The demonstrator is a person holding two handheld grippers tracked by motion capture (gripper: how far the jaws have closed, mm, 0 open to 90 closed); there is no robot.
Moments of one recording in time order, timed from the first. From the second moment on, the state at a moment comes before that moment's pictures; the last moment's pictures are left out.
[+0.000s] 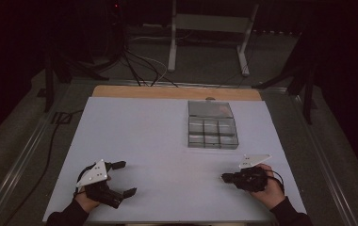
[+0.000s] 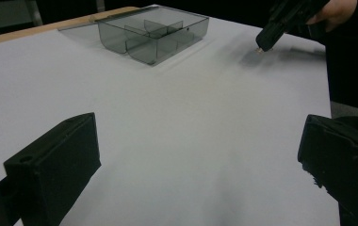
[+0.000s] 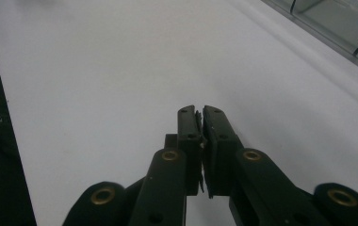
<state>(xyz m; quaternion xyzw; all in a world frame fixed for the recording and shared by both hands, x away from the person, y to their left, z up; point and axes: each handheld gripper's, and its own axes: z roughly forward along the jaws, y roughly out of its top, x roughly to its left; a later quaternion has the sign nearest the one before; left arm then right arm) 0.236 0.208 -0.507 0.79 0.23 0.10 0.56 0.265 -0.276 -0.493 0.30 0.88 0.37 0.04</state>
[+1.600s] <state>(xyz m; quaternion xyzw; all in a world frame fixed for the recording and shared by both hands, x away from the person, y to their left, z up) 0.238 0.208 -0.507 0.79 0.23 0.10 0.56 0.300 -0.284 -0.447 0.33 0.86 0.38 0.09</state>
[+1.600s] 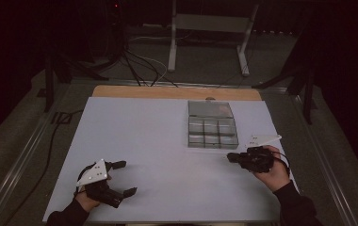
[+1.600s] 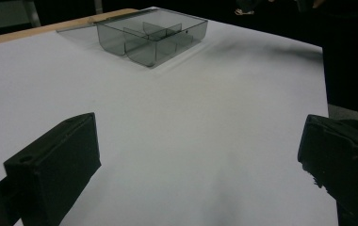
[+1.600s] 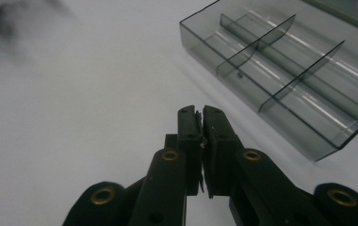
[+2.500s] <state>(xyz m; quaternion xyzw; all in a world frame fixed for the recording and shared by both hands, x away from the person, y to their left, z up) 0.238 0.207 -0.507 0.79 0.23 0.10 0.56 0.331 -0.293 -0.432 0.36 0.85 0.37 0.11</state>
